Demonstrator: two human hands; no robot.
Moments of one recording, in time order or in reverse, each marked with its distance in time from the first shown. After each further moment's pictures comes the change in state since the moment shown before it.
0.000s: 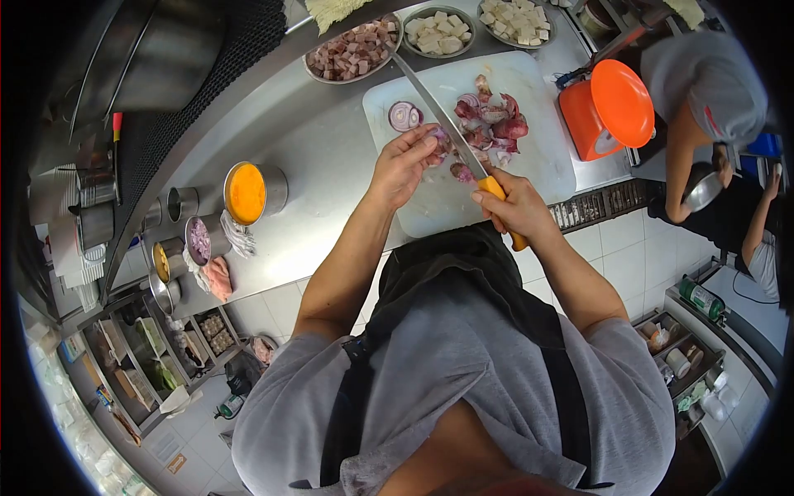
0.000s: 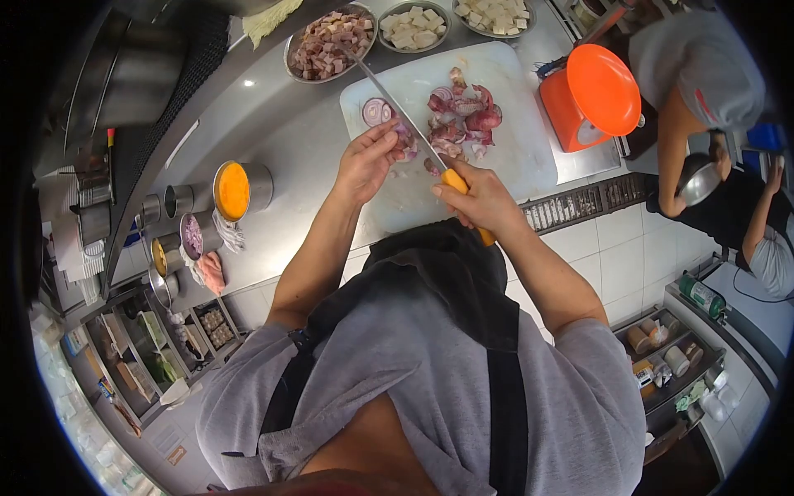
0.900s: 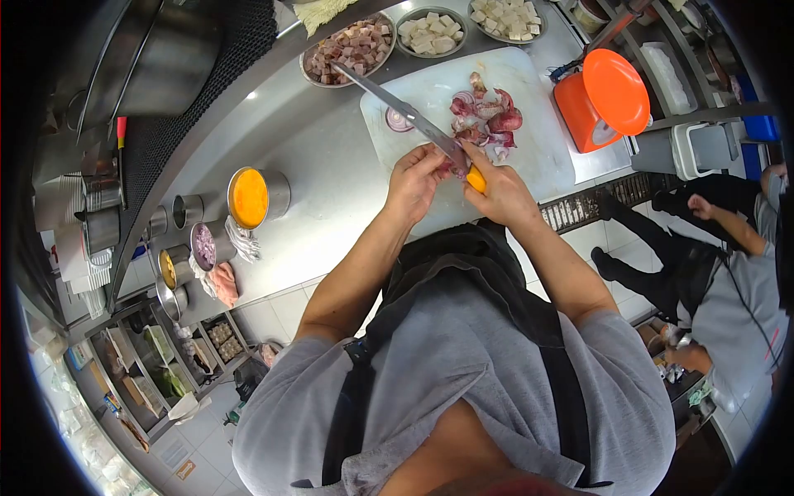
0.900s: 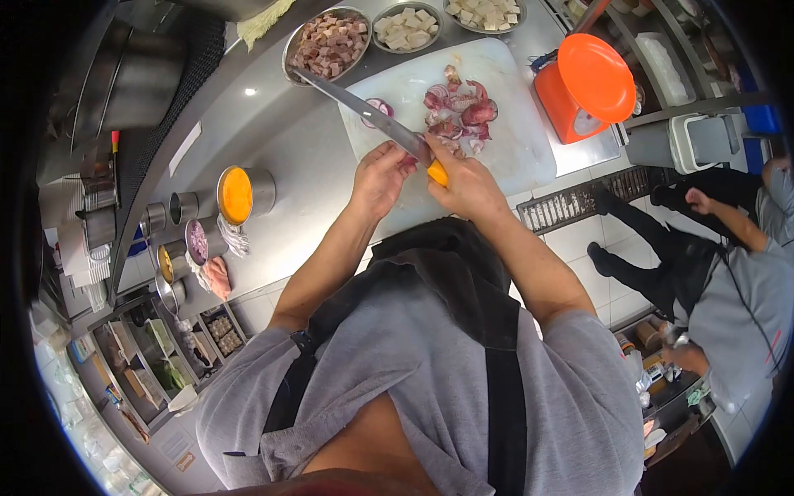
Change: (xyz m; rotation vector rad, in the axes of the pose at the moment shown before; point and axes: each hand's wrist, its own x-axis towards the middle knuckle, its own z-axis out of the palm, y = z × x) left_hand -0.017 -0.030 0.019 -0.073 0.068 -0.013; right_hand 0.018 0.015 0.019 -0.581 0.216 -0.272
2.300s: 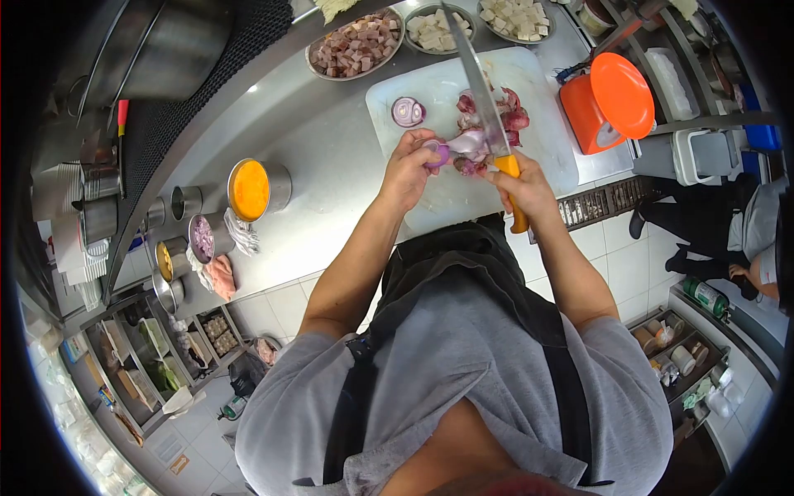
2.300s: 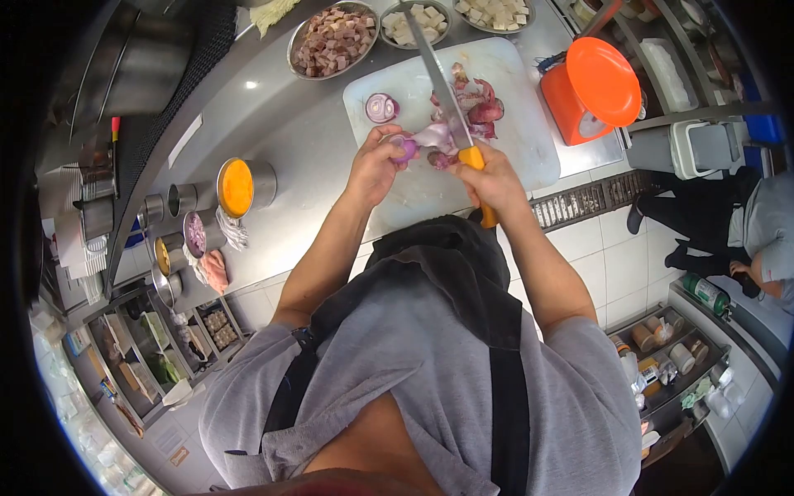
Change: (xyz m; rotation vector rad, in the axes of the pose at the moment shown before) left_hand 0.006 0.017 -0.012 0.141 0.095 -0.028; right_hand -0.004 0.017 -0.014 0.854 -0.036 0.313
